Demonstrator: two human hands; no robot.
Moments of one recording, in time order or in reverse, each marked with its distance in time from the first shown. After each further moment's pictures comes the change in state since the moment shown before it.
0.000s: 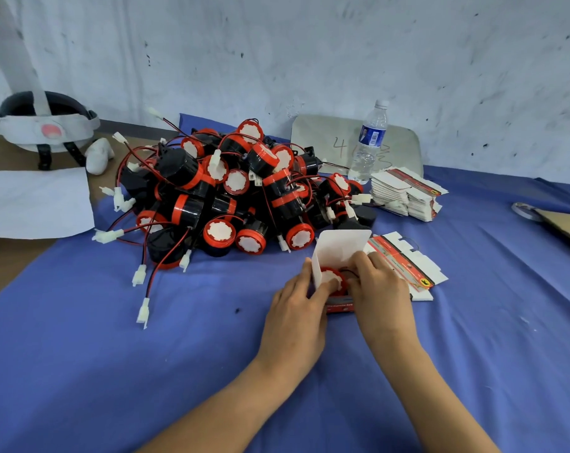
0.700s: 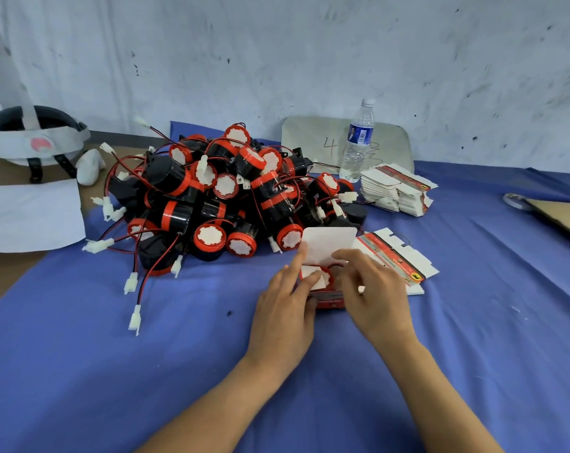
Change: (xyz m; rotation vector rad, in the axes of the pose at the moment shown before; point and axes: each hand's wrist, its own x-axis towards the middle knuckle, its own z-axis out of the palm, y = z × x) left_hand 0.004 -0.002 -0.006 -0.045 0.030 0.006; right_hand -0.006 0.011 -0.005 0.353 0.224 -0.199
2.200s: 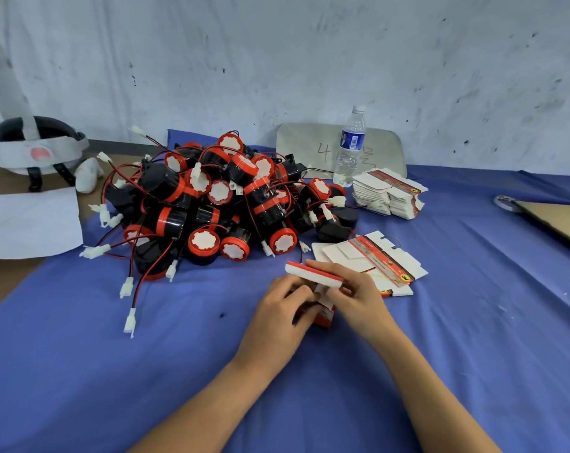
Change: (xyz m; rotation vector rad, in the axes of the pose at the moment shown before) left_hand -0.005 0.005 -0.001 -0.212 0.138 0.154; right_hand -0.005 0.020 0.008 0.646 -0.308 0.260
